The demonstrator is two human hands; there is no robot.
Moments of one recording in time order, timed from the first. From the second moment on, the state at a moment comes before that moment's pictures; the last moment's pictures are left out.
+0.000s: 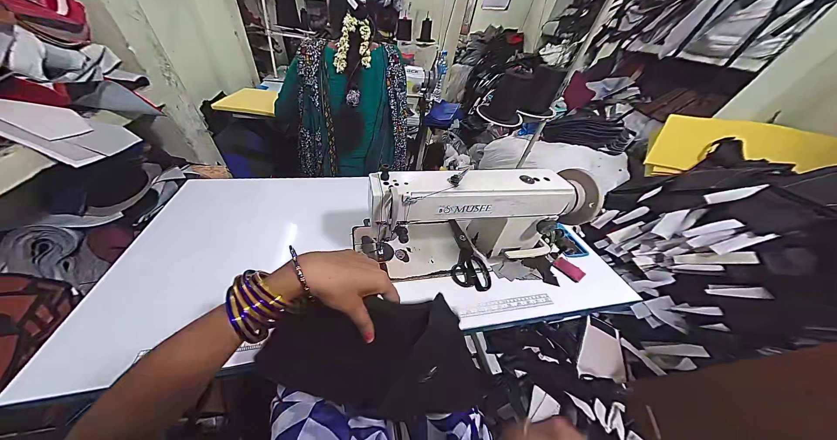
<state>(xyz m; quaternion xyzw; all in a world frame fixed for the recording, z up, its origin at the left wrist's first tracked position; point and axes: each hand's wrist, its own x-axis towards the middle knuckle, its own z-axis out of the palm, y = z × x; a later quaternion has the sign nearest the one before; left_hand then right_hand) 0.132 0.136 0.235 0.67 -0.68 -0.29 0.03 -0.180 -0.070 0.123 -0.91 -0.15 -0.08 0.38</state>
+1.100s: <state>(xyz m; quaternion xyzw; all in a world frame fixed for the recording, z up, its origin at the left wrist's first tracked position) 0.148 0.221 -0.006 0.87 -0.45 0.03 0.22 0.098 -0.142 0.024 -0.94 0.11 -0.23 0.22</state>
